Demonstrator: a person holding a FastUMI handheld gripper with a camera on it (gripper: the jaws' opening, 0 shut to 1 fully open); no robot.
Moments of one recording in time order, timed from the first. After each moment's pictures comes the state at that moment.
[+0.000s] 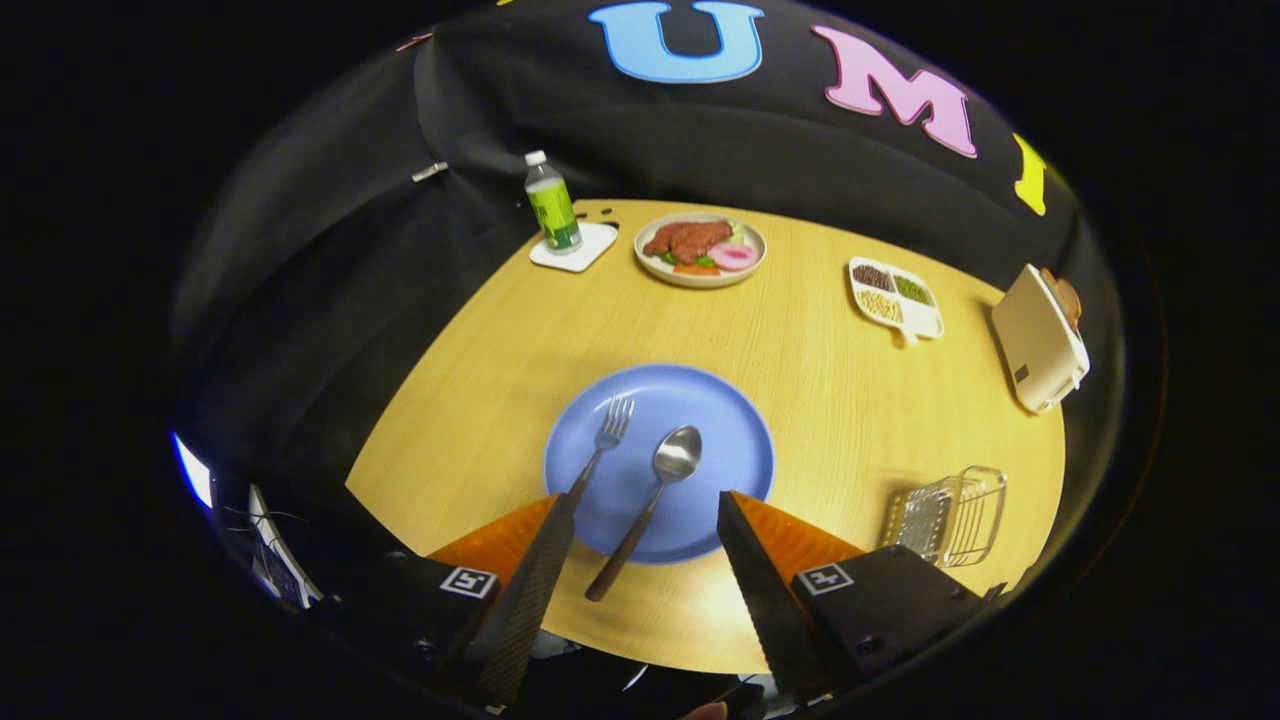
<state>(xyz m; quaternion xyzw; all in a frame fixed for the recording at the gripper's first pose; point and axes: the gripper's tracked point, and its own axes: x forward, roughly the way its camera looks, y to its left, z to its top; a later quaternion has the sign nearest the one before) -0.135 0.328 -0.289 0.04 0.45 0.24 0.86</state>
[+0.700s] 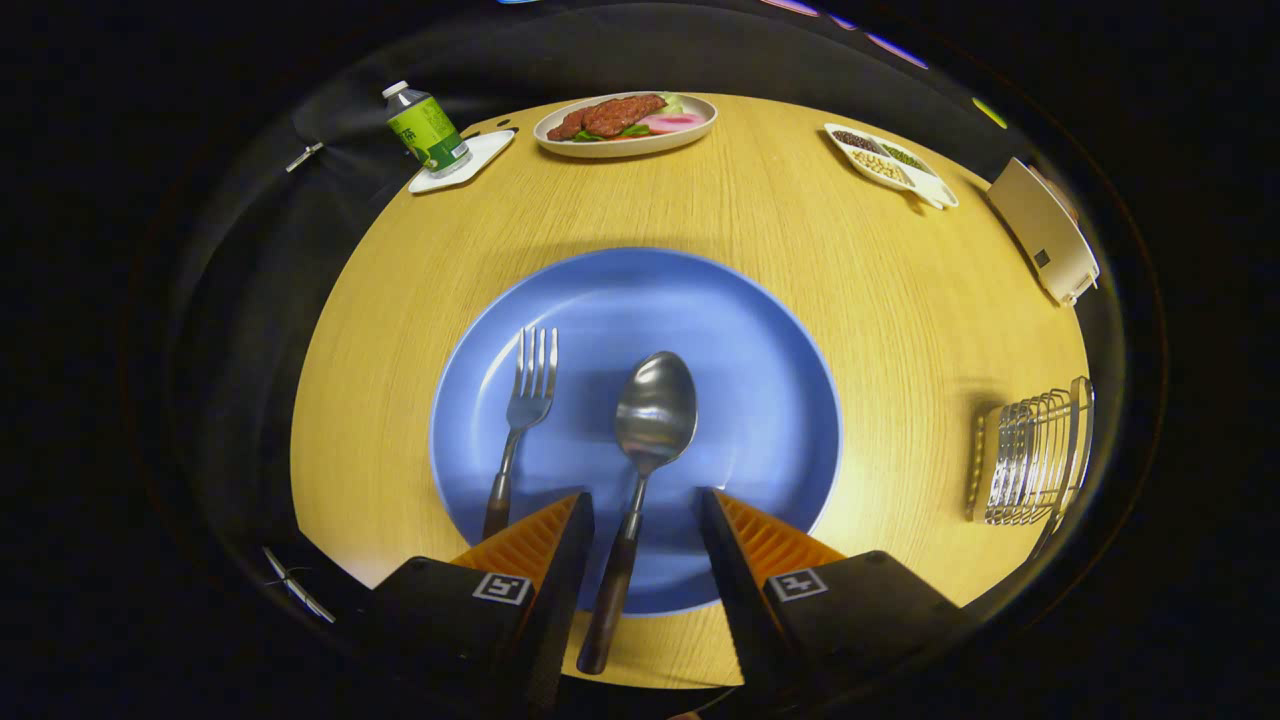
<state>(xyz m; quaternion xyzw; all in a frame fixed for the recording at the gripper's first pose) -0.106 0.352 -0.394 0.06 0.56 0.15 0.81</state>
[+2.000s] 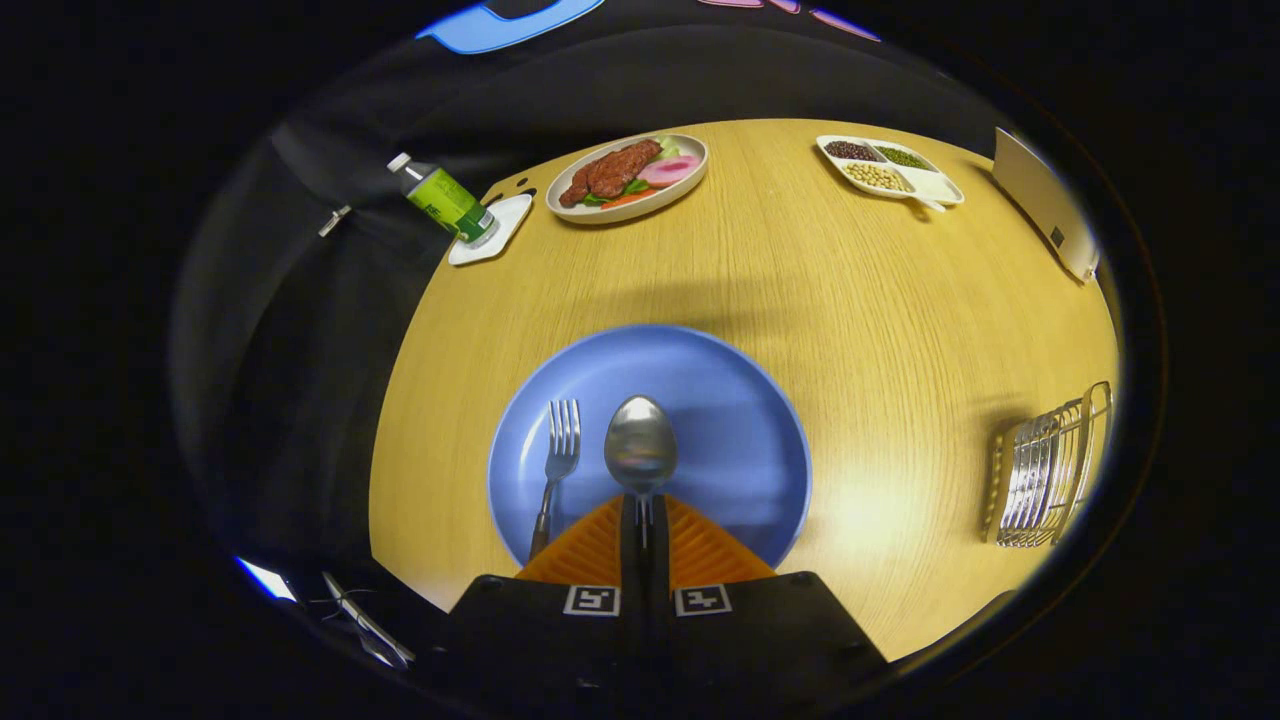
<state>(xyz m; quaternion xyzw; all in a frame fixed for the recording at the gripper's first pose) -0.081 0.339 -0.349 0.19 0.51 0.20 0.81</state>
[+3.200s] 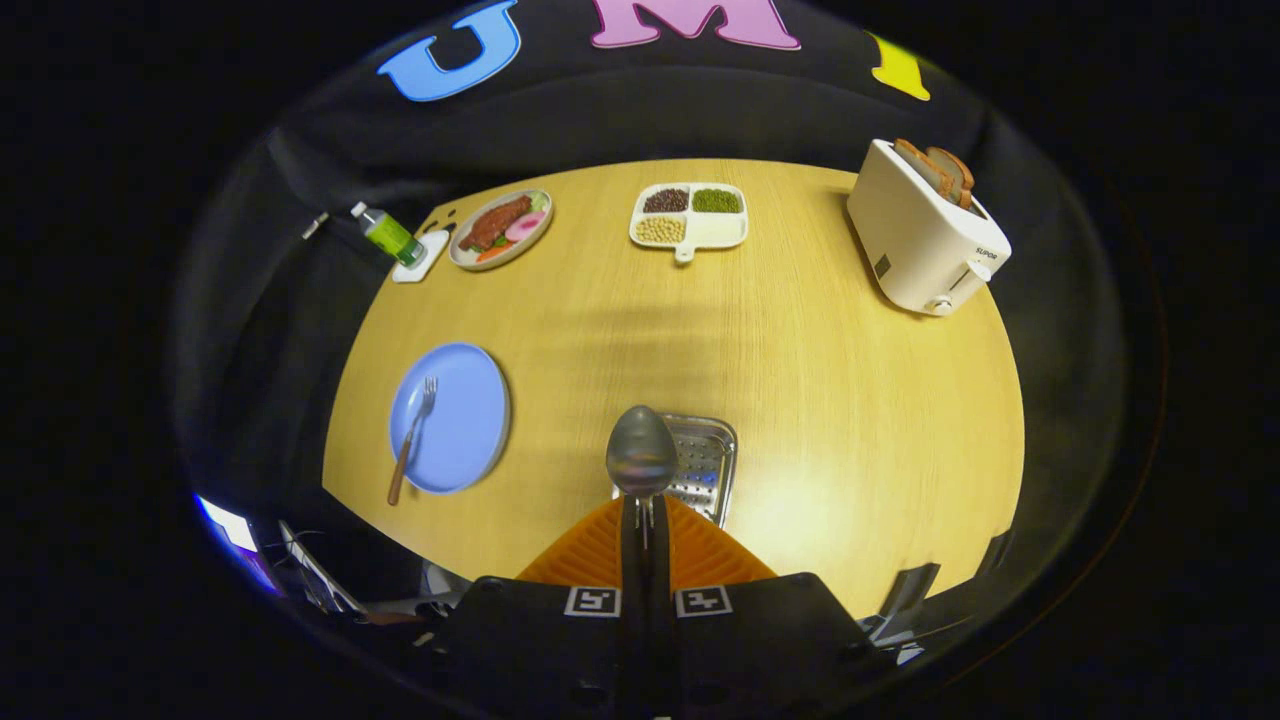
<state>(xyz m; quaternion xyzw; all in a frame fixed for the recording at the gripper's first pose) -0.098 0.056 -0.316 0.09 0.54 0.17 0.82</state>
